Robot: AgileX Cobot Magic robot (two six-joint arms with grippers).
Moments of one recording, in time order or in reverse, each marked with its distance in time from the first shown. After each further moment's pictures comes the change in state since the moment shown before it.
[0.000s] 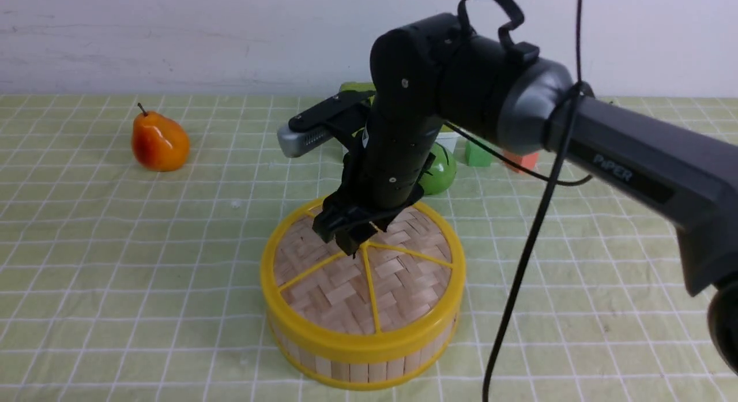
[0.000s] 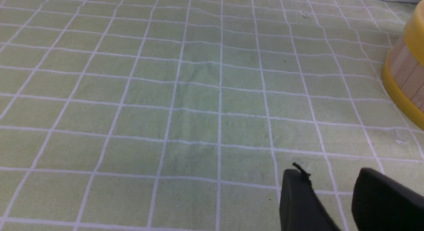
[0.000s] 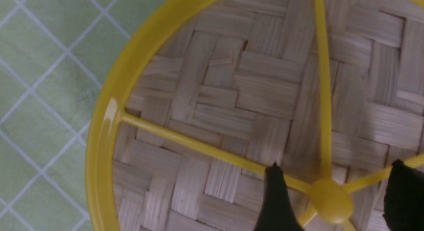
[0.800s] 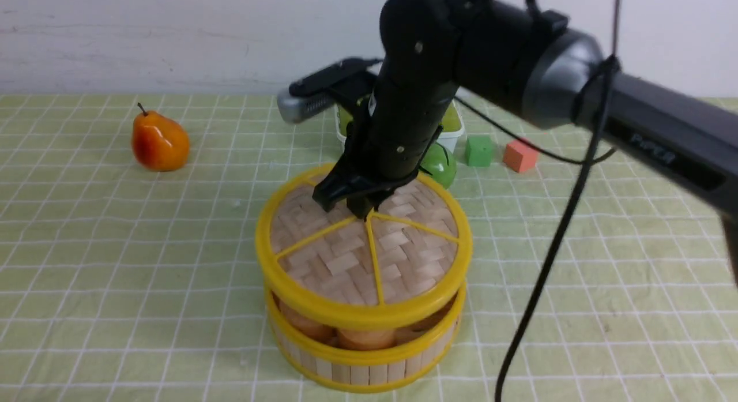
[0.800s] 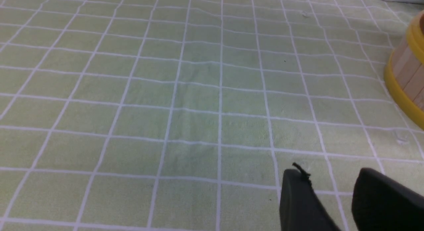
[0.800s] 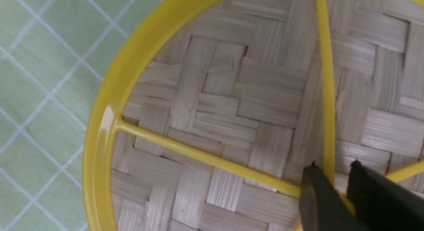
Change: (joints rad) right arm 0.000 -0.093 -0.054 -0.016 0.047 0.009; left arm 0.000 0.000 0.000 0.000 0.000 0.000
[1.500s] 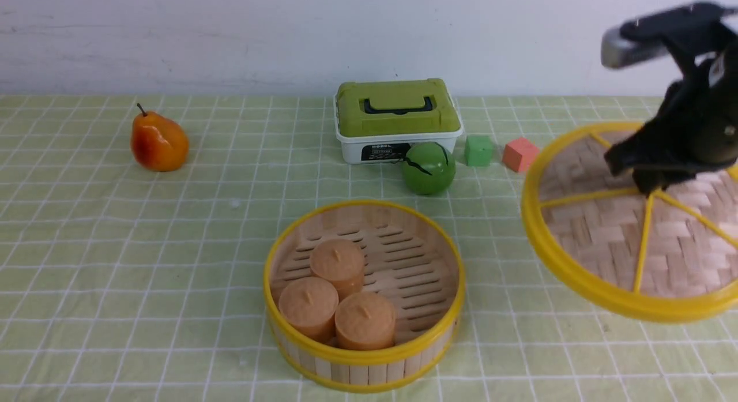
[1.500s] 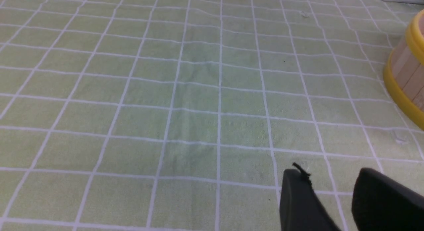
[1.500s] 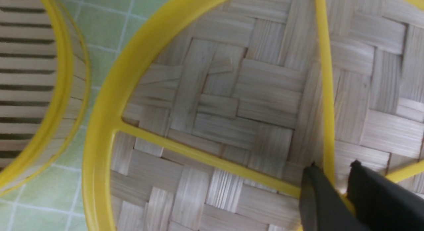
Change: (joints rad) right arm -0.445 -0.531 0.770 -0.163 -0.271 0.129; left arm 0.000 0.000 0.000 0.000 0.000 0.000
